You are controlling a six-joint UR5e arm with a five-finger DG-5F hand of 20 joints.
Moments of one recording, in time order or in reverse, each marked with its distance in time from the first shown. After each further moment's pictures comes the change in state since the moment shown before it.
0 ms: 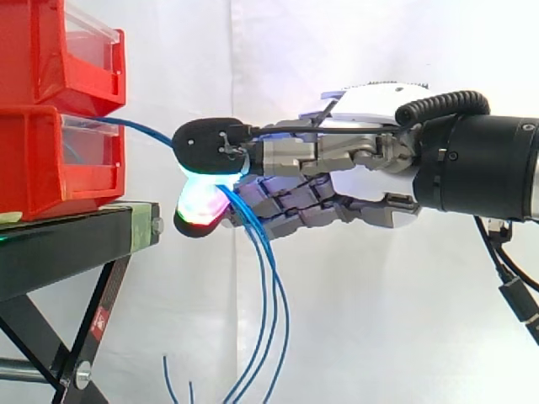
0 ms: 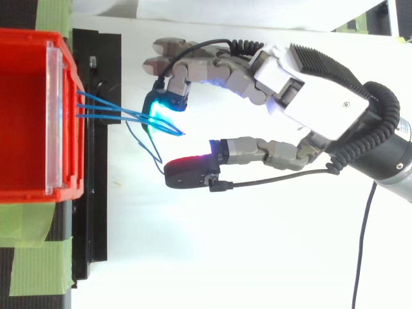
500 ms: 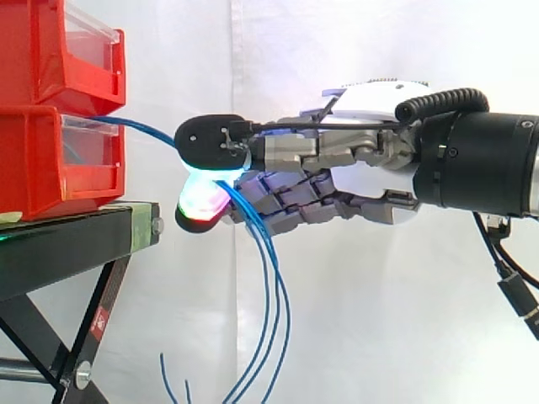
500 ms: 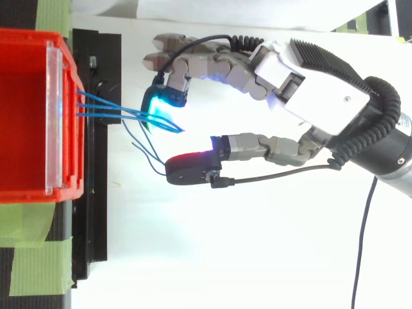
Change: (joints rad) arm -0.009 0.006 0.000 -0.002 -0.014 0.002
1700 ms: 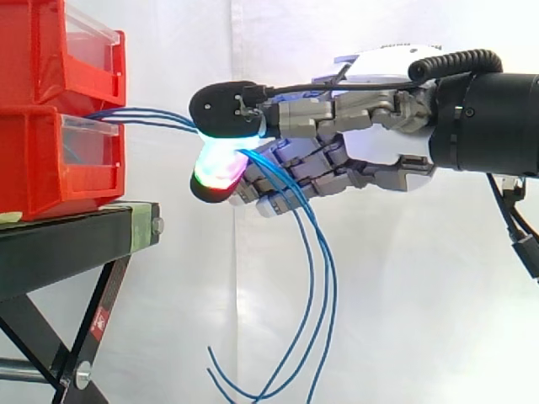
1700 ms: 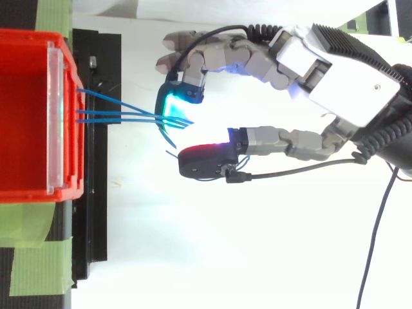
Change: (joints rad) arm -0.005 0.059 0.000 -0.071 -0.011 -0.011
